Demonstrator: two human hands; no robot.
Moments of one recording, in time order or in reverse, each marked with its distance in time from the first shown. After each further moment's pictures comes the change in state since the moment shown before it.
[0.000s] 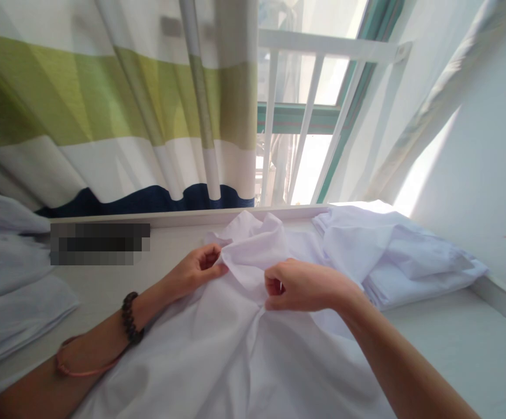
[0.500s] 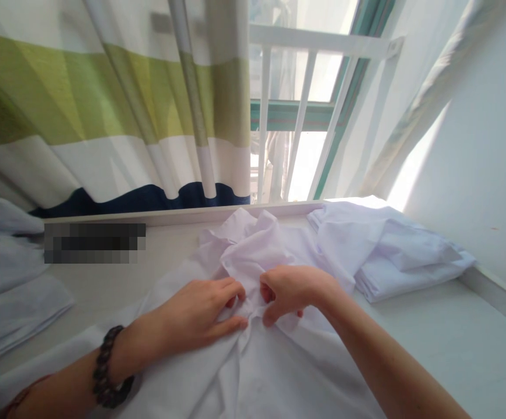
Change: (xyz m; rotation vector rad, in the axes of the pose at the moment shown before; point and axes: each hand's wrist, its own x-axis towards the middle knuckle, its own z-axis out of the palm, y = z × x) left_hand -0.035 0.040 0.054 1.030 -0.246 0.160; right_hand 0.007 0.006 0.013 0.038 -0.197 0.116
